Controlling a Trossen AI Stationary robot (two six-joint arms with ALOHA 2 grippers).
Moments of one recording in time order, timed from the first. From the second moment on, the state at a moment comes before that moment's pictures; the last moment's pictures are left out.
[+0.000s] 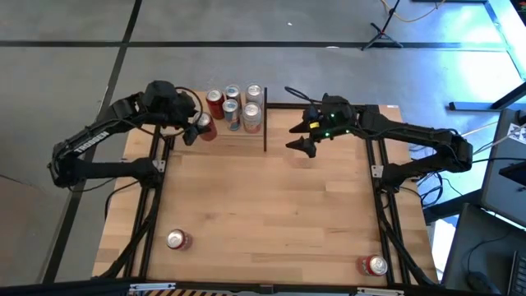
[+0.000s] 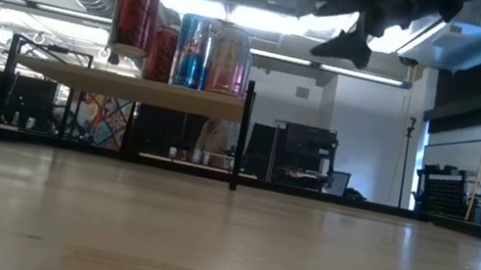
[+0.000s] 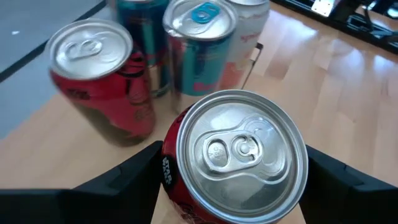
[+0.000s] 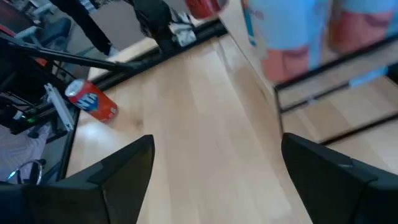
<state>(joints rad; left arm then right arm) 0.61 0.92 1.11 -0.88 0.13 -0.04 -0.34 1.28 1.07 -0.31 -0.34 0.25</state>
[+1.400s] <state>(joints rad) 0.74 1.12 1.11 -0.74 0.27 0.17 -0.35 1.28 1.07 -0.42 -0.35 0.23</state>
